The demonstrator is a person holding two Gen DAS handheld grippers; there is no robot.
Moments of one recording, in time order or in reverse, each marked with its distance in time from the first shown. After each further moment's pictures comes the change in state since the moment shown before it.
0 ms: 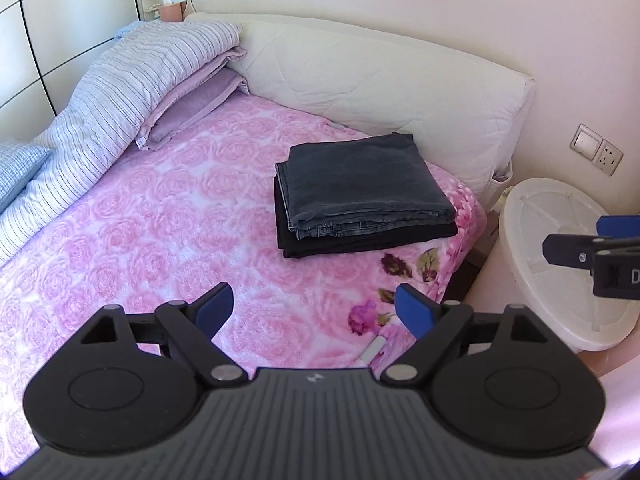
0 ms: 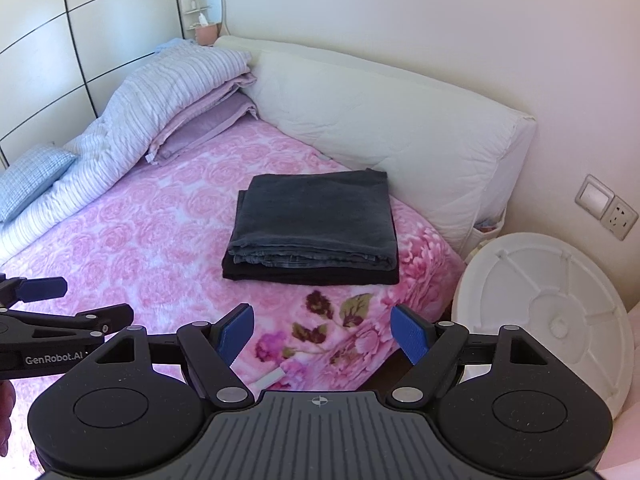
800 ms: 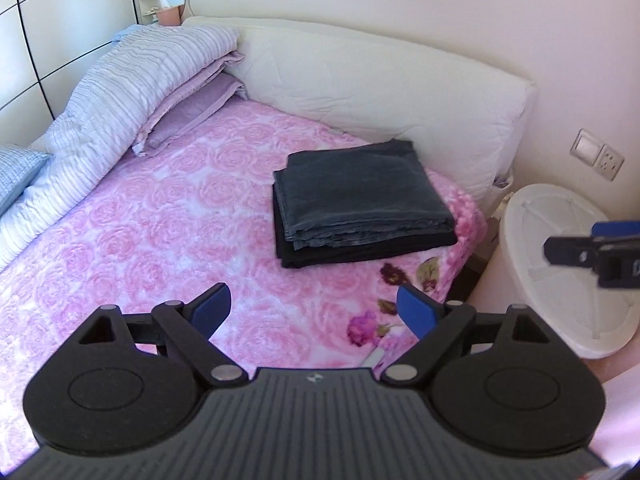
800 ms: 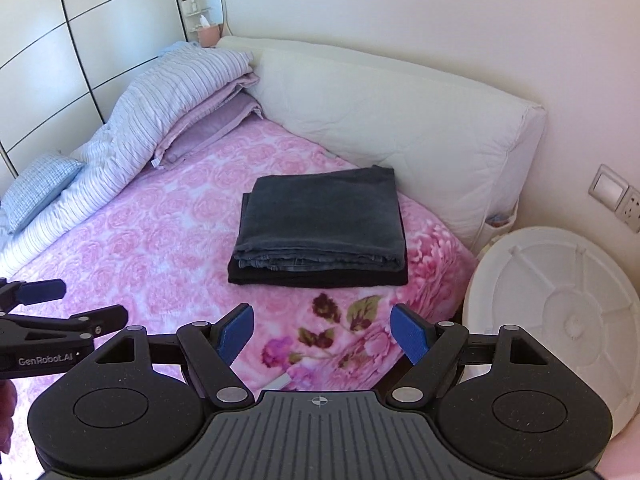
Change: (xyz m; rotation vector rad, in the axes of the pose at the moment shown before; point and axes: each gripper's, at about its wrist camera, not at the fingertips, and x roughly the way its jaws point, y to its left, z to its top) left arm 0.008 -0.004 0.014 -0.001 -0.018 -0.013; right arm 0.017 -0.023 0.009 0.031 0.016 0.042
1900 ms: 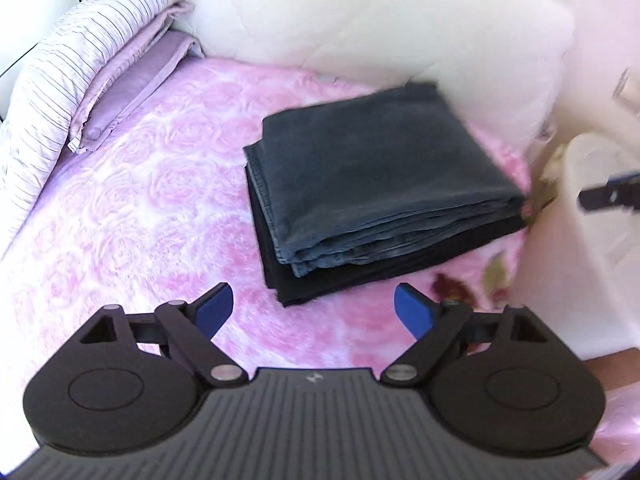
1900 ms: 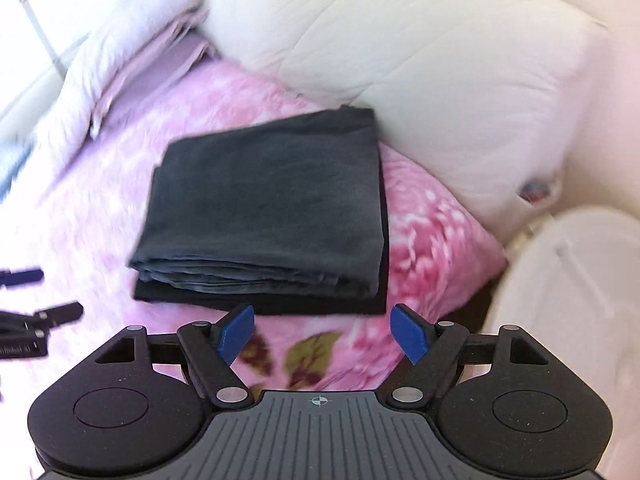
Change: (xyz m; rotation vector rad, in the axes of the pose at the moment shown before) left arm 0.199 0.021 0.038 0.139 0.134 -0.043; right arm 0.205 -0.101 0.050 0.065 0.185 0.029
